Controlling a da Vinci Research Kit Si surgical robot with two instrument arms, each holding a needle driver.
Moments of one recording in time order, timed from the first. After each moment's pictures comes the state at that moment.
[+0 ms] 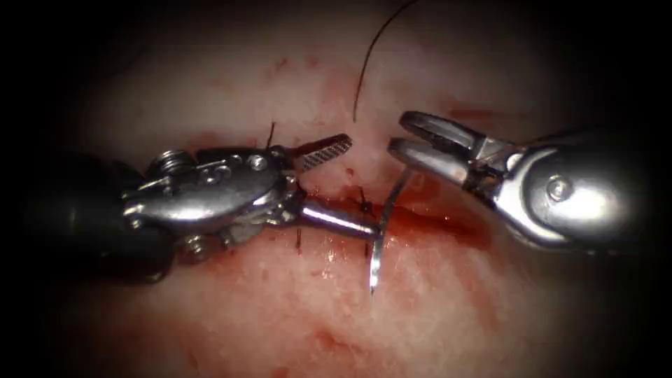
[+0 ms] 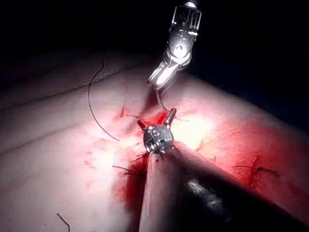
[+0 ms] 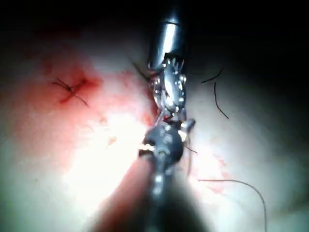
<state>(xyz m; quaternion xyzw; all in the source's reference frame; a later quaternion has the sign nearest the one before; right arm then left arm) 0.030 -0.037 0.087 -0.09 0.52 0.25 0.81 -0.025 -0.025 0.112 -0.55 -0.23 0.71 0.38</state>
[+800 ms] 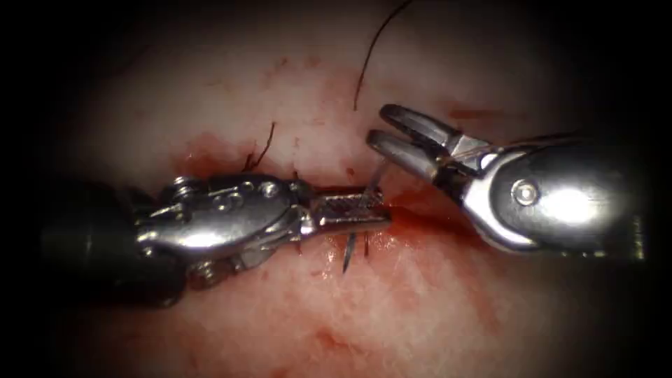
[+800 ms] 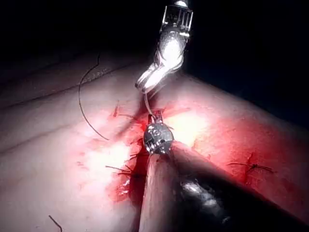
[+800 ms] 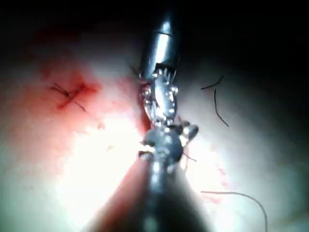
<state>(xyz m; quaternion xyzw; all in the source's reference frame) 0.032 -0.038 0.087 -0.11 0.52 0.22 0.82 -0.025 -0.026 0.112 -0.56 -0.23 0.71 0.35</state>
